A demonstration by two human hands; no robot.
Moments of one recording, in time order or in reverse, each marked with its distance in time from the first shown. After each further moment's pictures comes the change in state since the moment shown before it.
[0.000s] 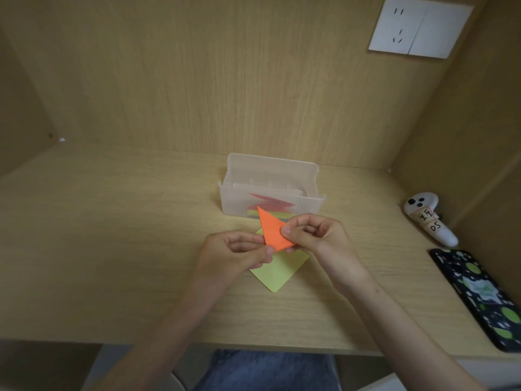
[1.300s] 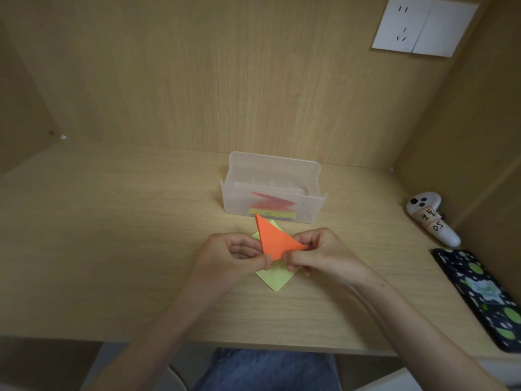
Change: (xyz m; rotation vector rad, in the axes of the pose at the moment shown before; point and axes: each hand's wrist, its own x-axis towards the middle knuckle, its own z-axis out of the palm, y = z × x) left_hand -0.002 -0.001 -0.008 0.230 -0.042 0.093; right_hand -0.001 0.001 -0.007 -0.324 -0.245 0.176
